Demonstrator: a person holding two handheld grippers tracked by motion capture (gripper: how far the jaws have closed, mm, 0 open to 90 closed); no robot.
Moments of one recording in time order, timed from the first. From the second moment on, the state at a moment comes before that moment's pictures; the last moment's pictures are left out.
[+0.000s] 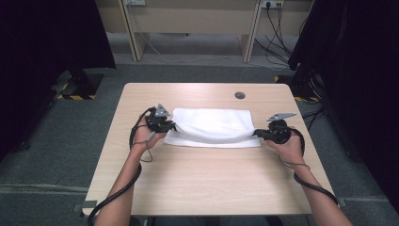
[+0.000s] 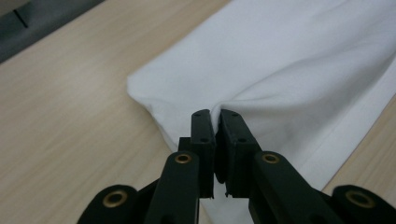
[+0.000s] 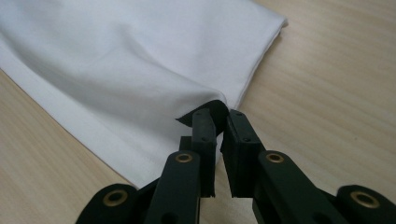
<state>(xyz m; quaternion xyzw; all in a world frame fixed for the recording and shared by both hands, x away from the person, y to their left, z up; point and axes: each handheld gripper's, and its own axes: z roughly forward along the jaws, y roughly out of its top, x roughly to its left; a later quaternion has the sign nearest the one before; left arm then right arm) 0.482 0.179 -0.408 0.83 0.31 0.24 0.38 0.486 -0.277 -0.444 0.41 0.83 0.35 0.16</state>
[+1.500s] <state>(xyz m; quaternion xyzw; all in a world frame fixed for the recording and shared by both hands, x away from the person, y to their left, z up) 0.467 0.147 -0.460 0.87 0.29 0.22 0.34 0.447 -0.238 -0.456 0.41 0.84 0.32 0.15</state>
